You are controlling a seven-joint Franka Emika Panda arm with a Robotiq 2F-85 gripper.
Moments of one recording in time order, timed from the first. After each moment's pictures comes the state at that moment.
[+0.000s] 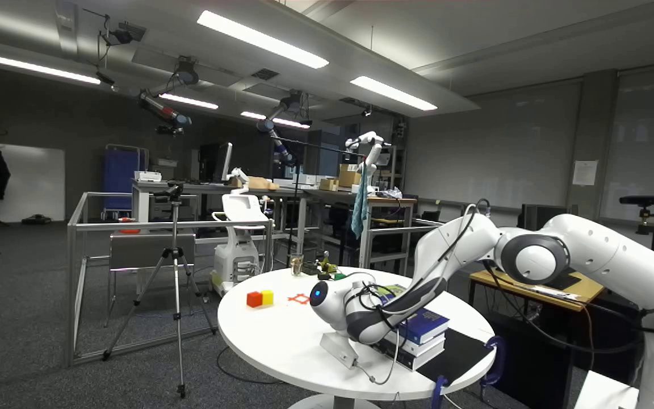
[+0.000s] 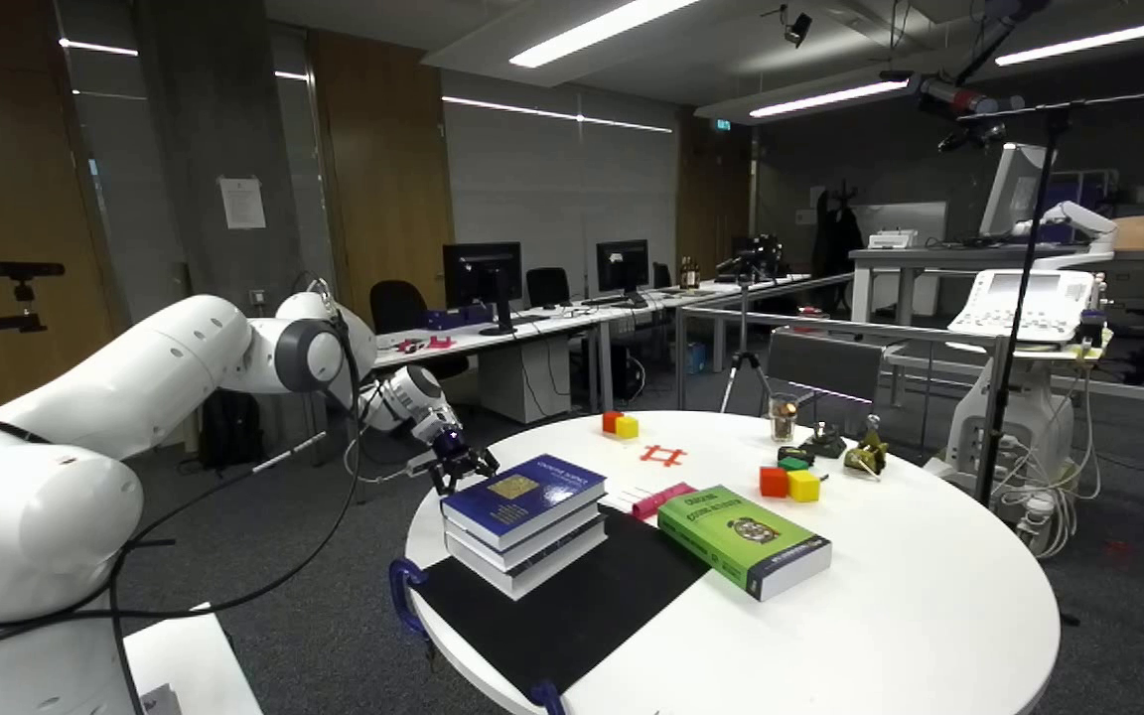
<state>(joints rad) 0.55 1.12 0.01 -1.08 -0.71 1.64 2.44</state>
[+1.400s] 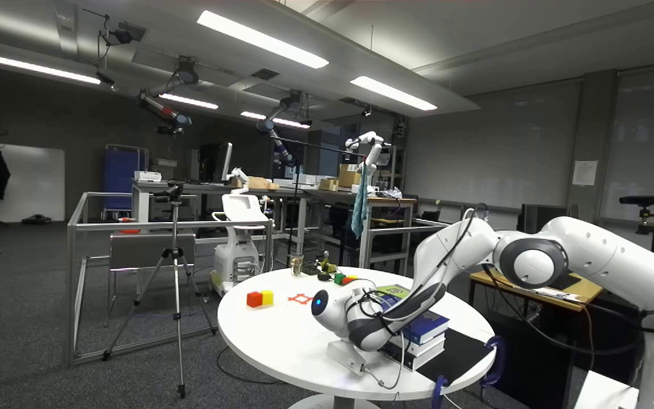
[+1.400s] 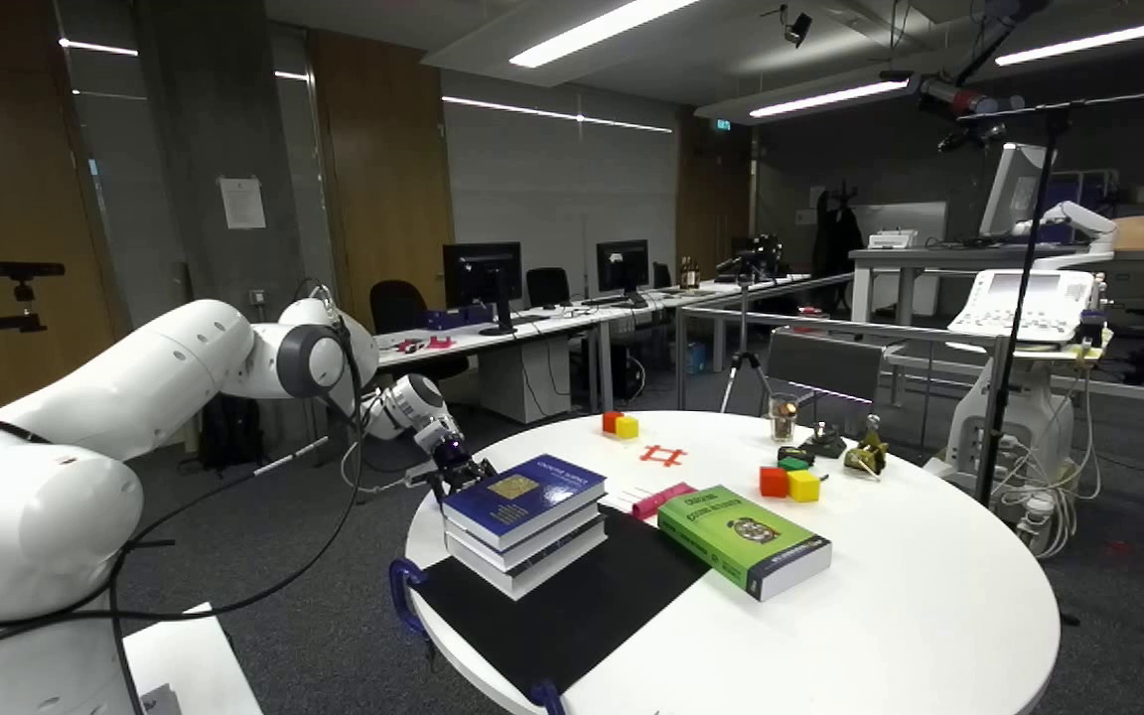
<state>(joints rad) 0.55 1.15 0.00 -1.08 -0.71 1.60 2.36</state>
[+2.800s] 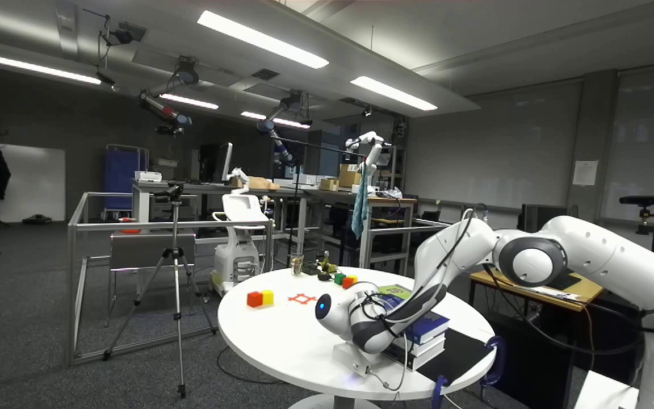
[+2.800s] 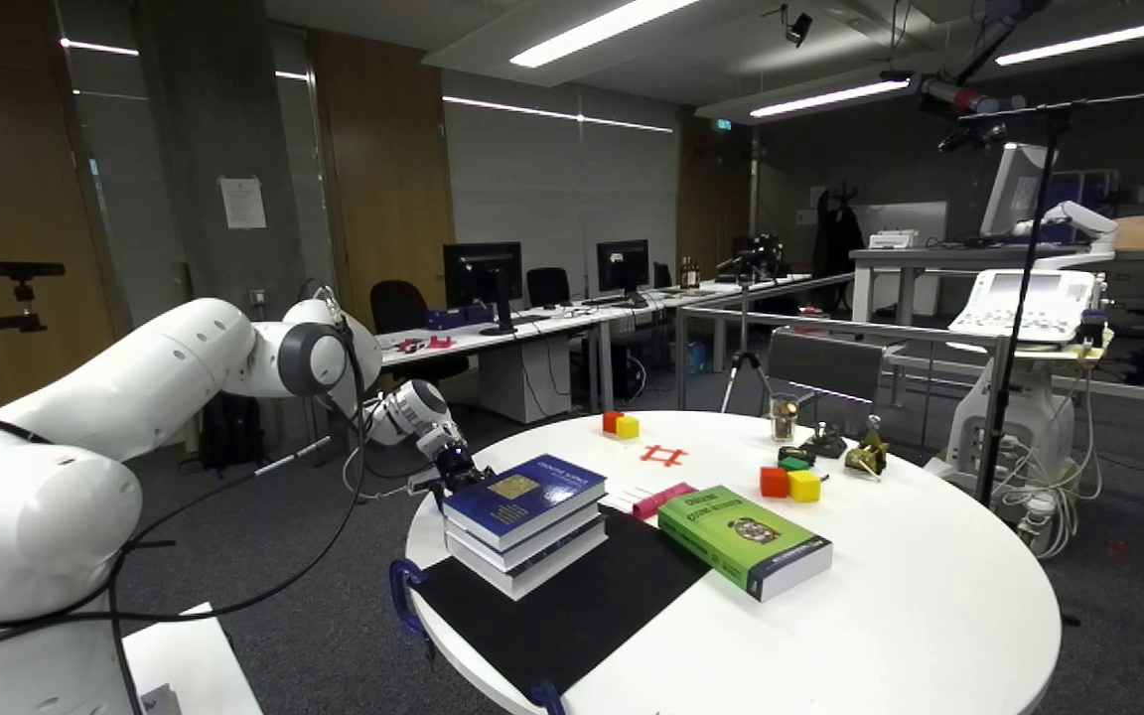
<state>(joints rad) 0.54 1.14 -0.01 -1.12 -0.71 1.60 2.37</state>
